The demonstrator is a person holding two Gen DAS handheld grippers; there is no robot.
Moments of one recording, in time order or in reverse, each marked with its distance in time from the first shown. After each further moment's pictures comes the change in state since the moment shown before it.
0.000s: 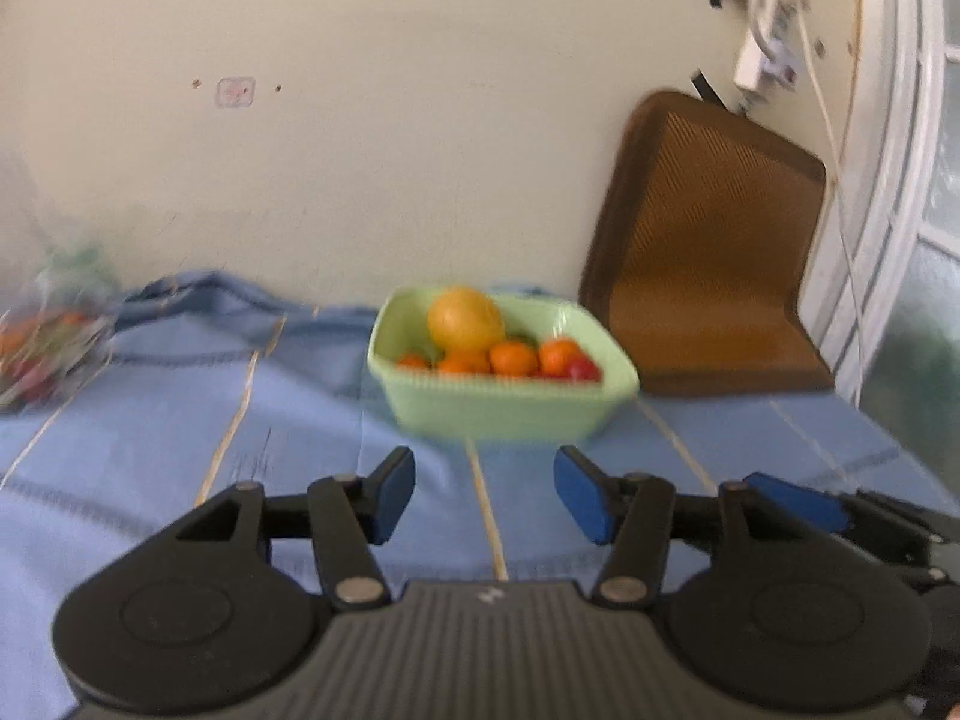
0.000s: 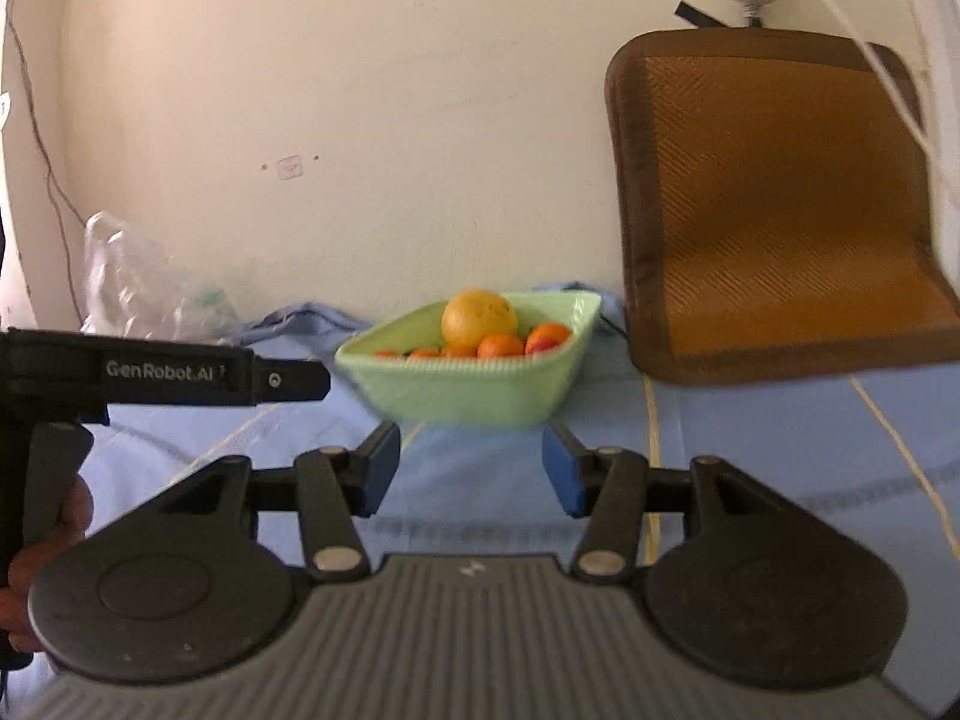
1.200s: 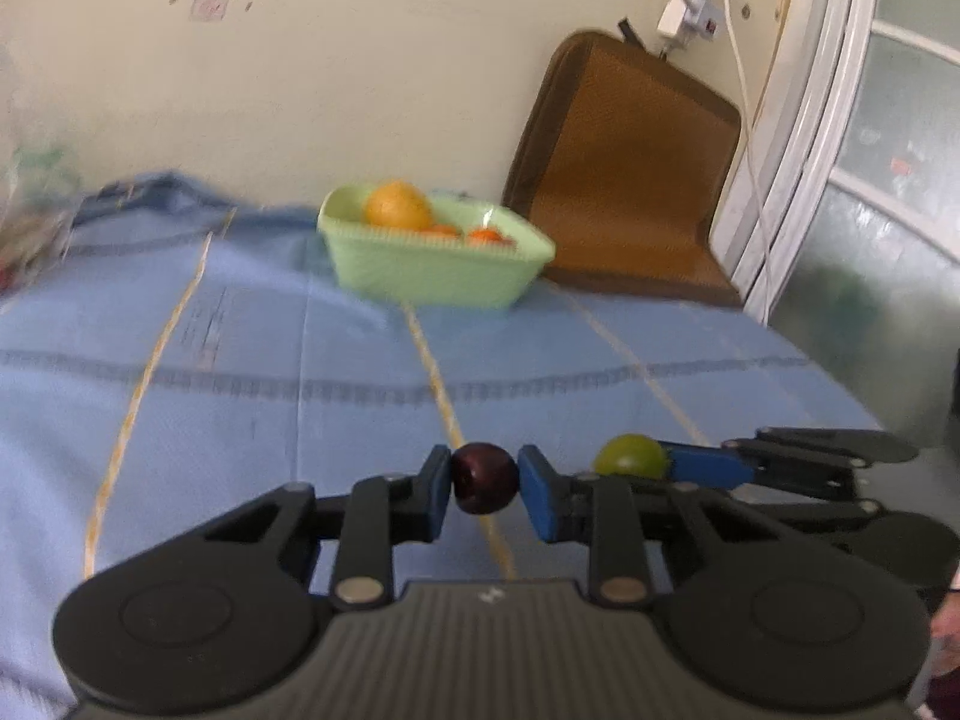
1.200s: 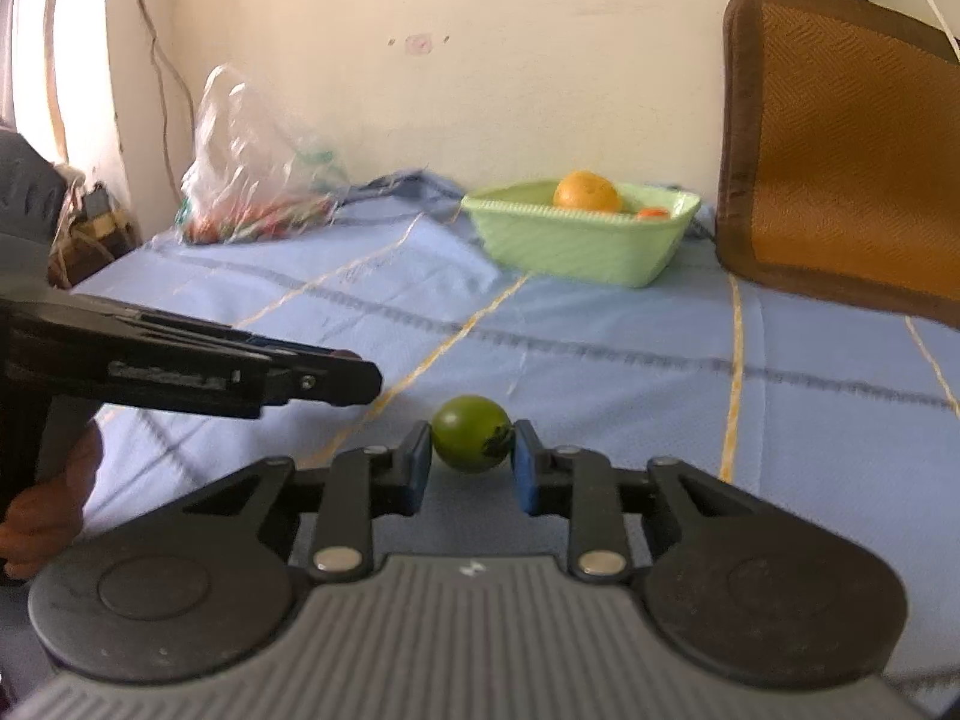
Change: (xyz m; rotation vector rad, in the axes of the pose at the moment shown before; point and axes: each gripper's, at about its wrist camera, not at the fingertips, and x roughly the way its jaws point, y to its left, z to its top) left arm -0.023 0.015 -0.040 -0.002 0.083 -0.197; right arm -0.005 0.020 -0.024 -0.160 0.147 0.130
